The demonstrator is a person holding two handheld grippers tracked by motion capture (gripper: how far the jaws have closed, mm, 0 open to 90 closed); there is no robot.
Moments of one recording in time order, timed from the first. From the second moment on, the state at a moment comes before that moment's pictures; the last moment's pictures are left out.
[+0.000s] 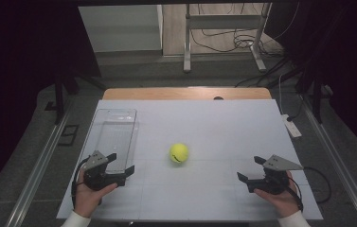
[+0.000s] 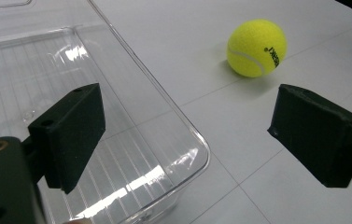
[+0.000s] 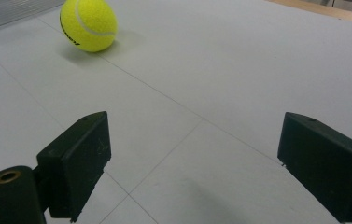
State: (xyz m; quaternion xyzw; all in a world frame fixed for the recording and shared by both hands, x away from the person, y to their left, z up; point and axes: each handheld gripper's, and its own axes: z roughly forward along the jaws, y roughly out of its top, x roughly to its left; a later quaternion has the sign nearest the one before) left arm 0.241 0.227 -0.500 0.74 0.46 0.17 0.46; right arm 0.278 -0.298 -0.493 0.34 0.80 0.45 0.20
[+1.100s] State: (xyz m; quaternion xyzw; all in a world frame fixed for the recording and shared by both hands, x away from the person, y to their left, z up) left arm 0.255 0.213 -0.460 0.74 0.45 0.17 0.47; right arm 0.279 -0.303 -0.492 0.34 0.80 0.46 0.20
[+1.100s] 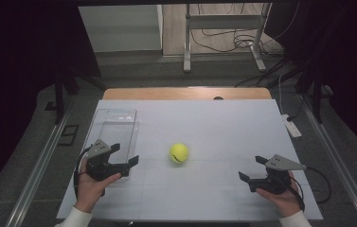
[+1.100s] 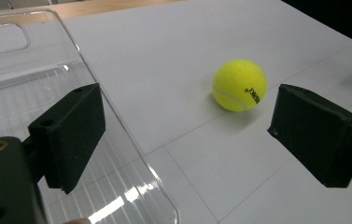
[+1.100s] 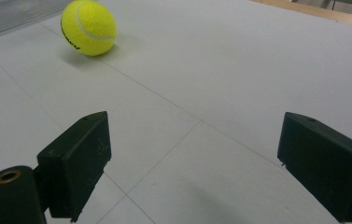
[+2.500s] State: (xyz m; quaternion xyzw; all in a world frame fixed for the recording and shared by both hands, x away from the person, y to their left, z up) left arm 0.293 0.192 -0.441 0.77 0.42 0.14 0.46; right arm 0.280 -0.302 -0.498 0.34 0.80 0.44 0.20
